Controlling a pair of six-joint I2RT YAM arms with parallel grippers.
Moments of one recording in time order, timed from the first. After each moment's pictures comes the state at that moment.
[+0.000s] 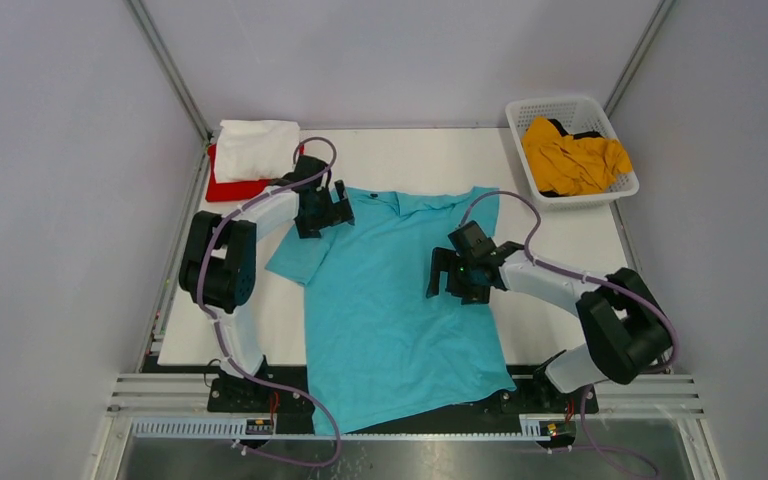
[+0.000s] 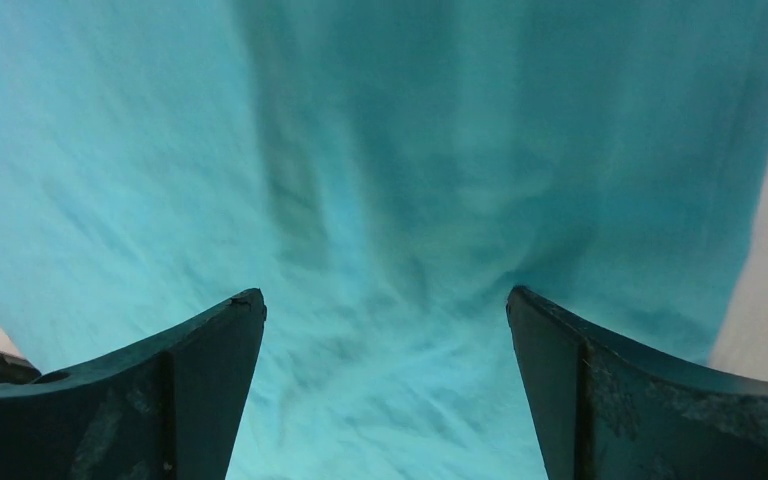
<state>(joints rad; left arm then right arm) -0.27 1.89 1.31 -0.46 0.08 -0.56 0.61 1.44 0.73 -0.43 -0.08 0.72</state>
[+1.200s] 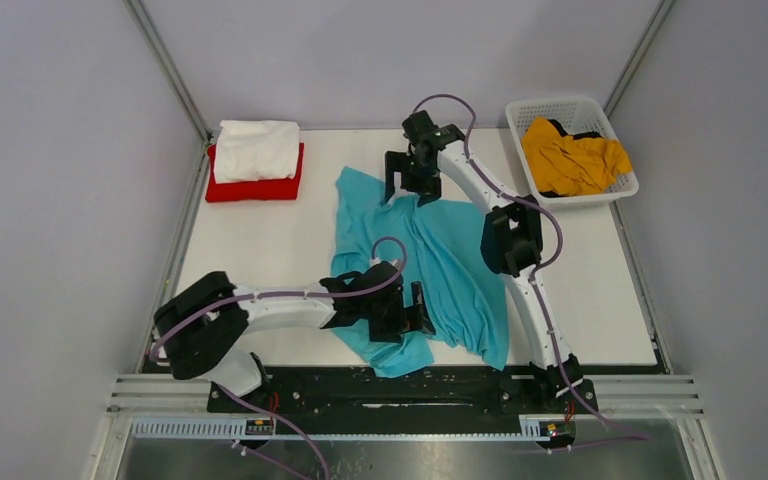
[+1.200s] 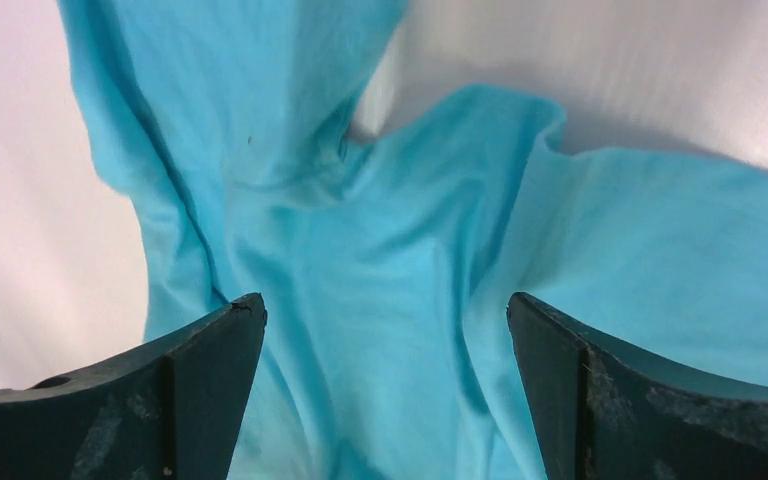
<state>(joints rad) -1.02 1.56 0.73 -0.04 0.23 -1.15 0.47 2.53 2.42 -1.05 -0.19 0.48</state>
